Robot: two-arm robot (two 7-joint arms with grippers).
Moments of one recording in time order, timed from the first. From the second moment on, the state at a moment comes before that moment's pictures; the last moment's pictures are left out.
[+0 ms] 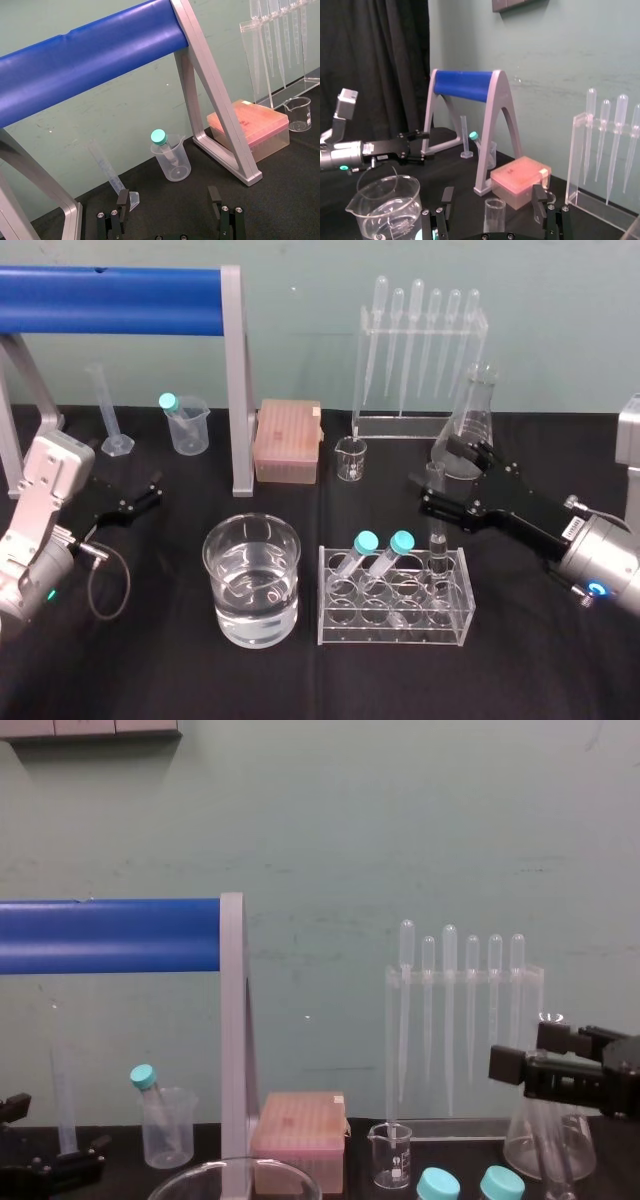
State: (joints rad) left arm -0.20 0.60 0.45 -1.41 -0.25 -0.12 0.03; right arm 0.20 0.60 -0.37 -1.54 0.64 -0.09 0.58
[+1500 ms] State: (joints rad) left arm -0.20 0.60 0.45 -1.41 -0.25 -0.12 0.03; right arm 0.19 0.58 -0.37 -1.53 0.59 -0.04 0.57
